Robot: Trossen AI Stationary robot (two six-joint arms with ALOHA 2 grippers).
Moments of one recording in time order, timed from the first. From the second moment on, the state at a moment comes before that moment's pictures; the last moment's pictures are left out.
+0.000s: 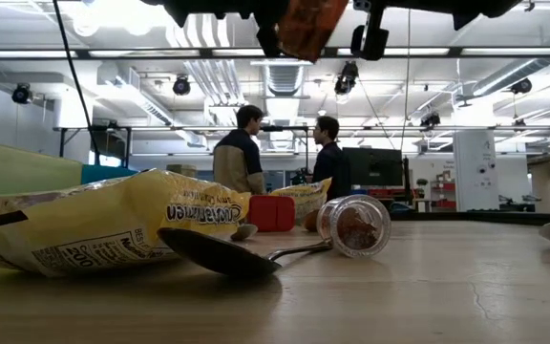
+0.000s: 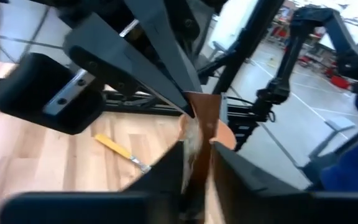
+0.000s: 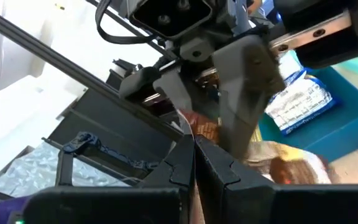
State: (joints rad) left arm 0.14 1.58 1.21 0.08 0.56 -0.18; right arm -0.08 1.21 0.78 0.42 -0.32 0.98
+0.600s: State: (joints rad) left arm 0.13 1.57 1.21 0.06 0.57 -0.35; right arm -0.08 1.20 0.78 0.41 -0.33 0.93
